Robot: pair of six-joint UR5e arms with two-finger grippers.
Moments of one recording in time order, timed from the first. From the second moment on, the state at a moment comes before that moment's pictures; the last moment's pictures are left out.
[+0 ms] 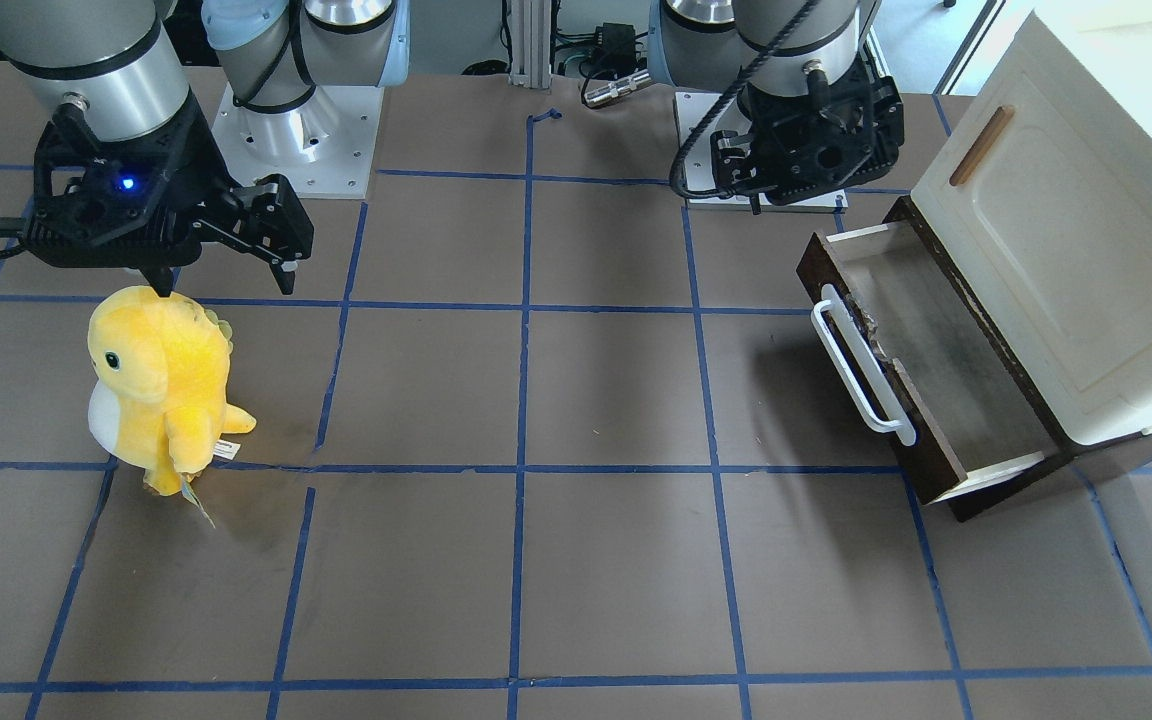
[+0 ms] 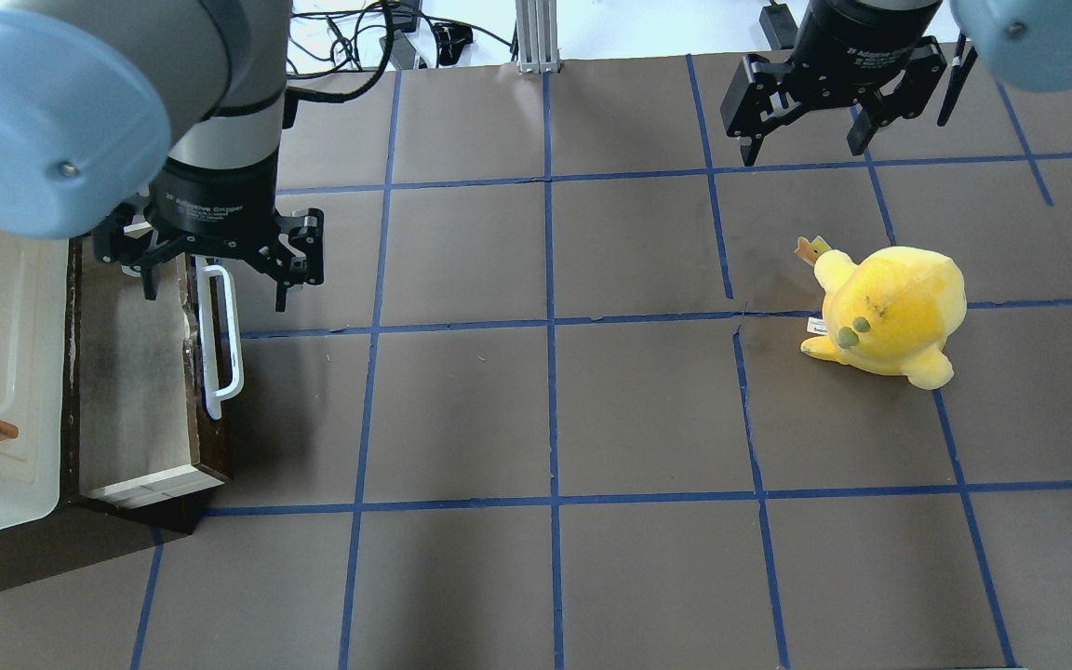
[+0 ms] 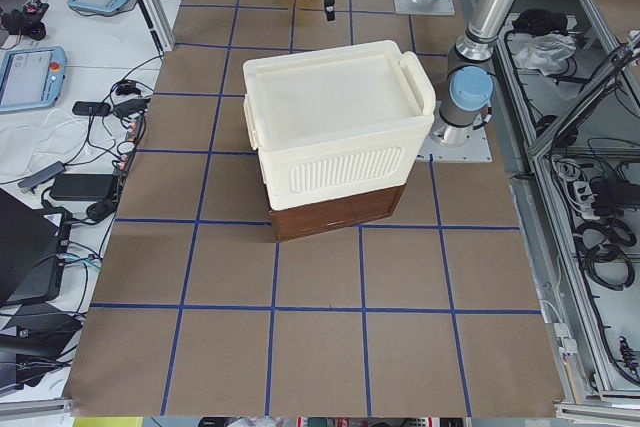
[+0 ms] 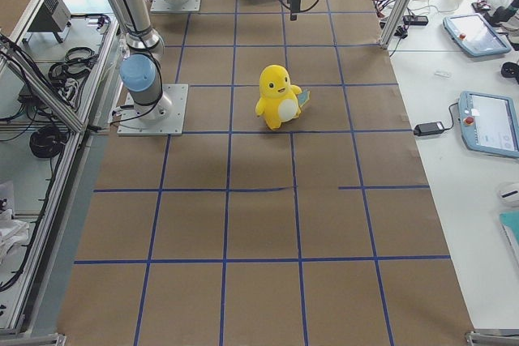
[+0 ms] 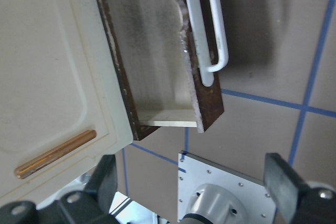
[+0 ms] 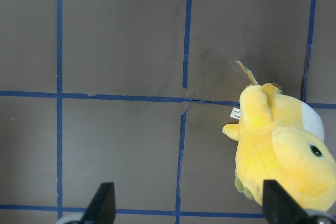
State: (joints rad) left arm -1.71 -1.58 -1.50 -1.83 1.87 -0.29; right arm 1.60 -1.48 1.44 -1.57 -1.58 -0.02
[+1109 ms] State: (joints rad) left arm -1.57 -1.56 -1.55 -1.64 1.56 -0.04; right arm 1.60 -1.48 1.44 -1.57 -1.58 -0.02
